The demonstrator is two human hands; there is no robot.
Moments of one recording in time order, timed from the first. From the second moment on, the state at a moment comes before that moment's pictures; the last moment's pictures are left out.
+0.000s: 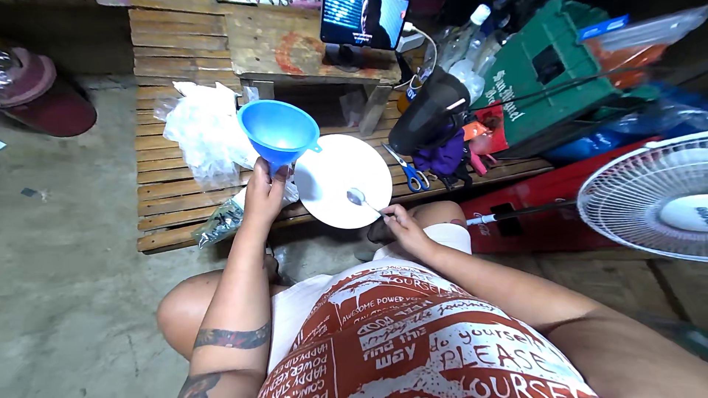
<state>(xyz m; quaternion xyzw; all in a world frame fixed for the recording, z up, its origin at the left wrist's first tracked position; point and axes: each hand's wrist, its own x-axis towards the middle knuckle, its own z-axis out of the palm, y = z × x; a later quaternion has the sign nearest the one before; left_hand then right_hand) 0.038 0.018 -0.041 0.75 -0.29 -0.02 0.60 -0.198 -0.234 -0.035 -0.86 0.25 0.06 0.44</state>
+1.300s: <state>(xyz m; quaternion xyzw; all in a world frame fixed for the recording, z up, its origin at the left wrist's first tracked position) 0.038 0.018 -0.041 0.74 -0.29 -0.02 0.60 -0.191 -0.281 -0.019 -0.91 0.30 0.08 0.29</state>
